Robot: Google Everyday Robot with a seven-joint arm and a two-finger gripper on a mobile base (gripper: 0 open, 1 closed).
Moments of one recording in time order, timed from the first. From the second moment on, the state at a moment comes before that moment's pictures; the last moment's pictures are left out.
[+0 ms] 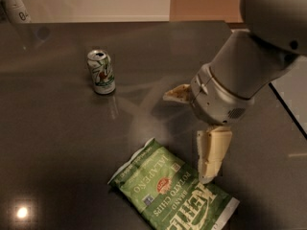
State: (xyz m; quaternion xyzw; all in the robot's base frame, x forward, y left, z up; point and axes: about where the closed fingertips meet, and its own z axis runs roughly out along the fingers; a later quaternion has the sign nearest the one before) arm 0.385 -0.060 0.894 -0.80 0.57 0.11 0.17
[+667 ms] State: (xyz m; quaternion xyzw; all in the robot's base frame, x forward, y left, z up) arm 0.363 -0.045 0.826 -0.84 0.52 0.12 0.12
